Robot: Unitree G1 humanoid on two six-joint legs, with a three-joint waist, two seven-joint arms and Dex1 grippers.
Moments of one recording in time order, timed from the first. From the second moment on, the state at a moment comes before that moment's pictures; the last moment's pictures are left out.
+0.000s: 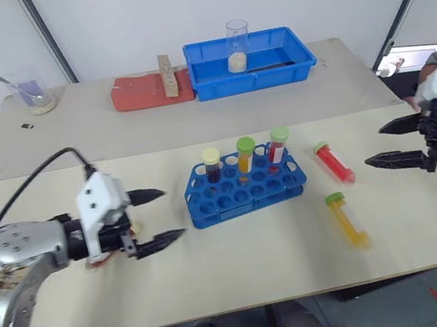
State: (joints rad) left arm -0.26 0.95 0.12 -0.57 -0.66 0.68 -1.00; right arm -0.58 -1.12 -0.03 0.12 0.34 0.70 1.17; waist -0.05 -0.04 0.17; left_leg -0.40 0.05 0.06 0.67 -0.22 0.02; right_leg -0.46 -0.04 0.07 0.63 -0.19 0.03
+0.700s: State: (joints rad) left arm -0.35 0.83 -0.02 -0.56 -0.59 0.59 -1.01; right arm -1.09 -0.74 0.28 0.93 -0.05 0.61 1.00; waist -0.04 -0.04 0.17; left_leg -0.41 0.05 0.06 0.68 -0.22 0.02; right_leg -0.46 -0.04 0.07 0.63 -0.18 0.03
